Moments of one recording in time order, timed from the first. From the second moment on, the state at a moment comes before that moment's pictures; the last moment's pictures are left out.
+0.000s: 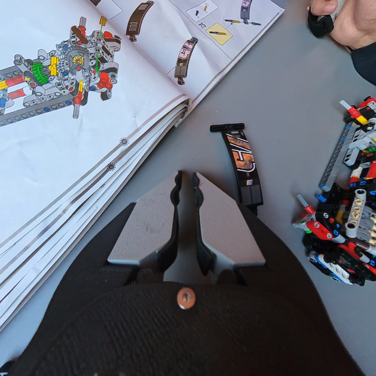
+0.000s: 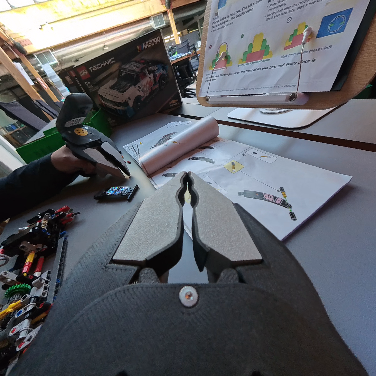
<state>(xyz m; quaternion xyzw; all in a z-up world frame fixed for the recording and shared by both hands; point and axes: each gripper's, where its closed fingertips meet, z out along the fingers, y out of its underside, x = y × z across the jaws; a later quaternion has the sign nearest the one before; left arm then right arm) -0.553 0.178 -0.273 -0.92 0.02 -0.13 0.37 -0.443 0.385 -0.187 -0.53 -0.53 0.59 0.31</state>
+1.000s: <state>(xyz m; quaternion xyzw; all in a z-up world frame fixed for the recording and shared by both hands) -0.549 0.179 -0.274 -0.91 0.01 -0.16 0.37 -0.442 0.387 -0.186 -0.53 -0.51 0.61 0.30</state>
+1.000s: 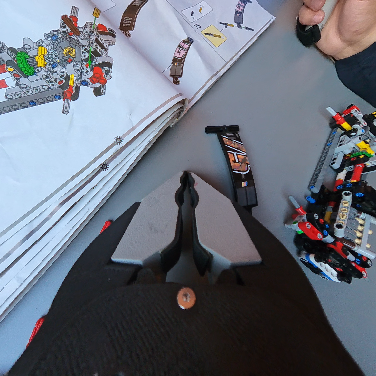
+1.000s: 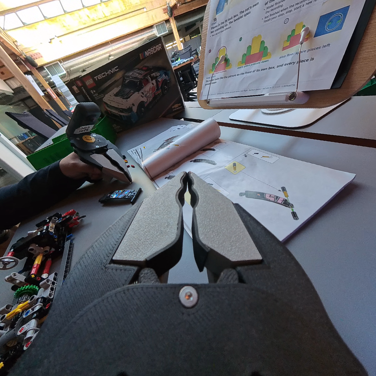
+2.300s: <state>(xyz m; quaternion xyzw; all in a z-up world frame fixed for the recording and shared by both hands) -0.583 0.177 -0.274 -0.93 0.01 -0.01 0.36 -0.442 0.388 -0.185 -0.53 -0.51 0.61 0.29</state>
